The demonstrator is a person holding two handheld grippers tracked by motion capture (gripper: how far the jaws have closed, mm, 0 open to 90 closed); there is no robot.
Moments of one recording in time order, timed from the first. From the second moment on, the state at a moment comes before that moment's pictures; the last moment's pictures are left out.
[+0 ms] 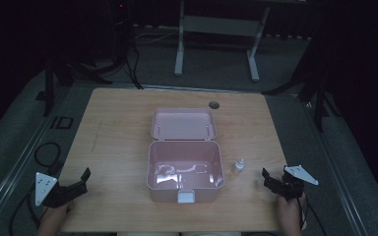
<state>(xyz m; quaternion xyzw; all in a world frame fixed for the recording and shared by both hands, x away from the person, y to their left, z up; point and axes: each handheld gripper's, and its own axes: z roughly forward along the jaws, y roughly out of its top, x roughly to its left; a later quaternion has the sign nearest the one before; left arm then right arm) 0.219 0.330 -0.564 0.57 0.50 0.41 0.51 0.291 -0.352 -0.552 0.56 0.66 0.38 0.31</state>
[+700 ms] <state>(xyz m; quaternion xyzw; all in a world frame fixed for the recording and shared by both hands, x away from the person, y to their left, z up) 0.219 0.331 -0.564 0.57 0.50 0.41 0.51 0.298 -0.345 -0.530 0.57 0.76 0.24 0.18</state>
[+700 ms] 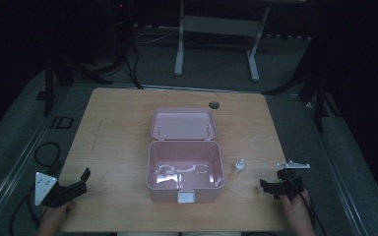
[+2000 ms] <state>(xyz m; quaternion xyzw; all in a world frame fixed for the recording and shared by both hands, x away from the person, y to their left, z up) 0.219 0.331 -0.564 0.57 0.50 0.41 0.51 0.303 -0.311 -0.507 0.39 0.92 -0.03 0.01</state>
